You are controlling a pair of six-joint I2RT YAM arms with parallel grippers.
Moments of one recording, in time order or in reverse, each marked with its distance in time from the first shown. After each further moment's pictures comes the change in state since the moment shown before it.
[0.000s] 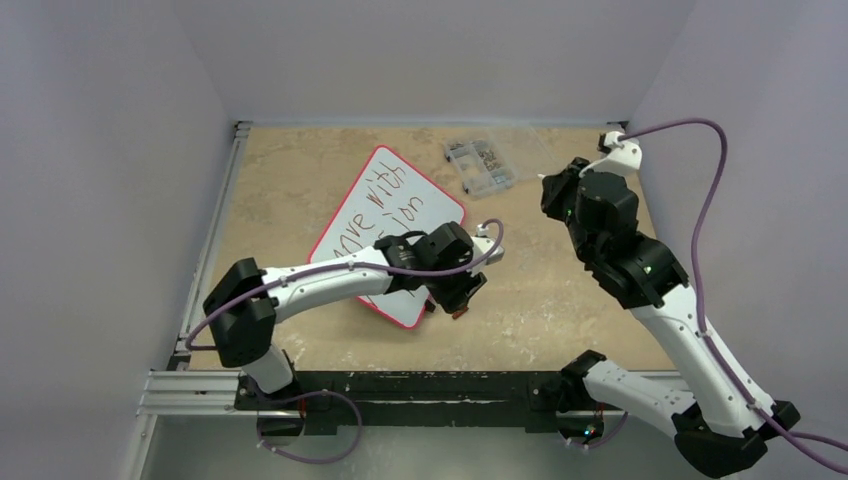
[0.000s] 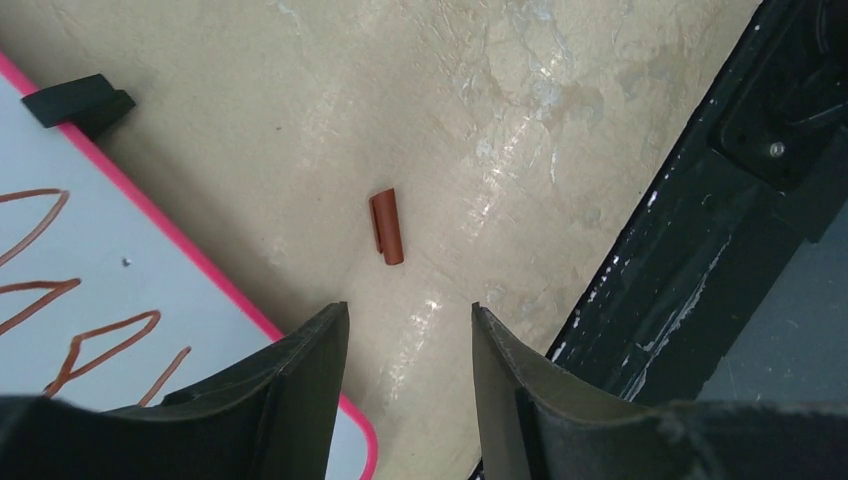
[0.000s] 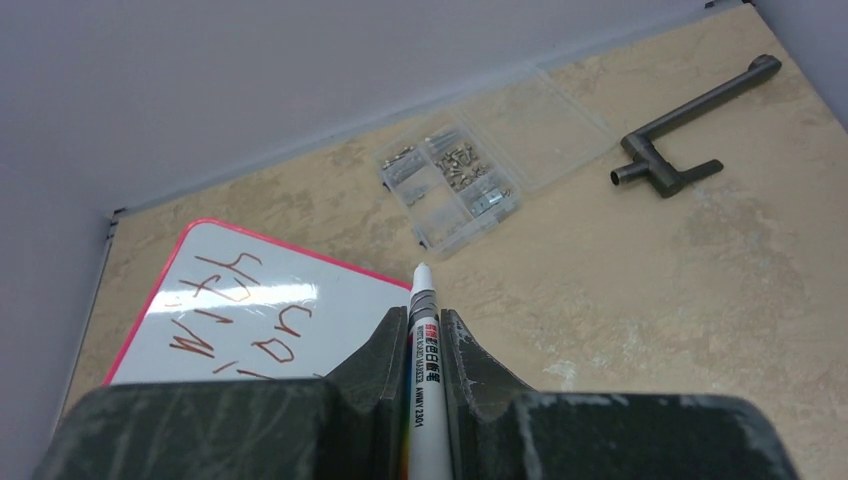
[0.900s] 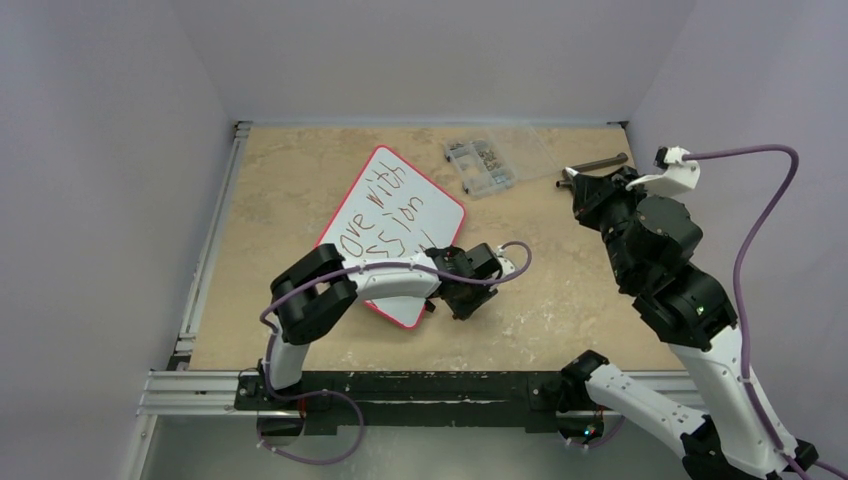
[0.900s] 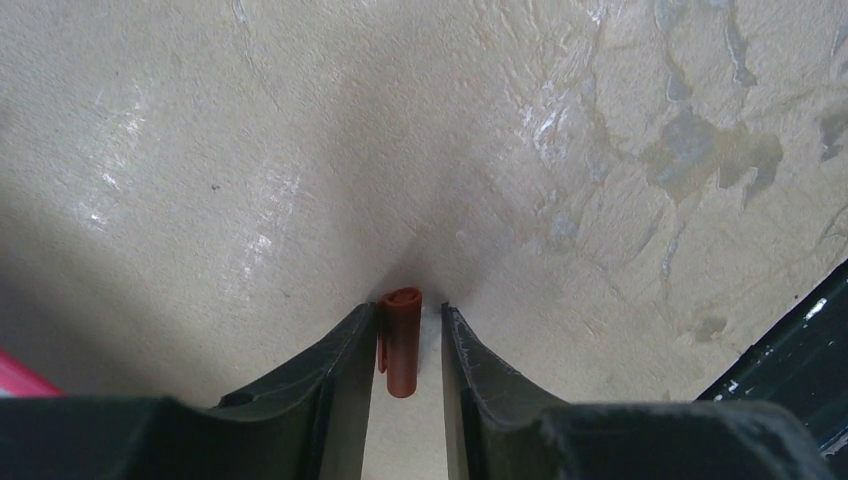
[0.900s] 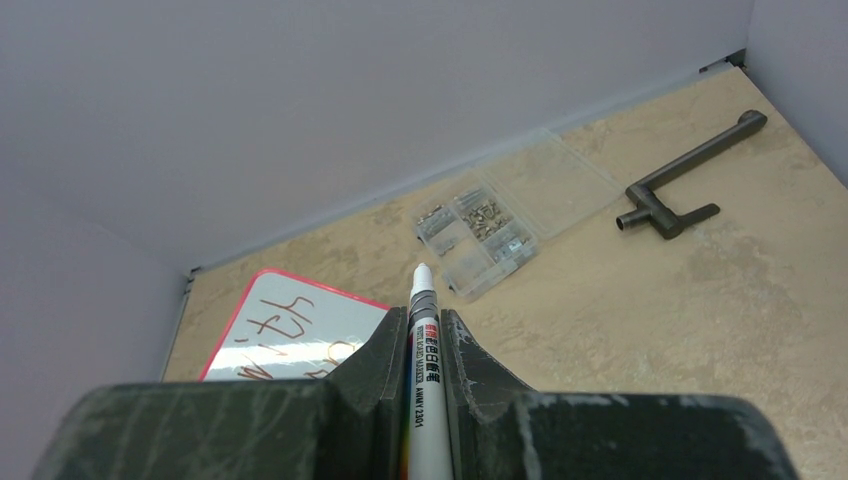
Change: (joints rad) left arm -0.053 0.365 0.106 0.059 -0.089 -0.050; right arm 0.000 -0.153 0.065 -0.040 0.040 0.003
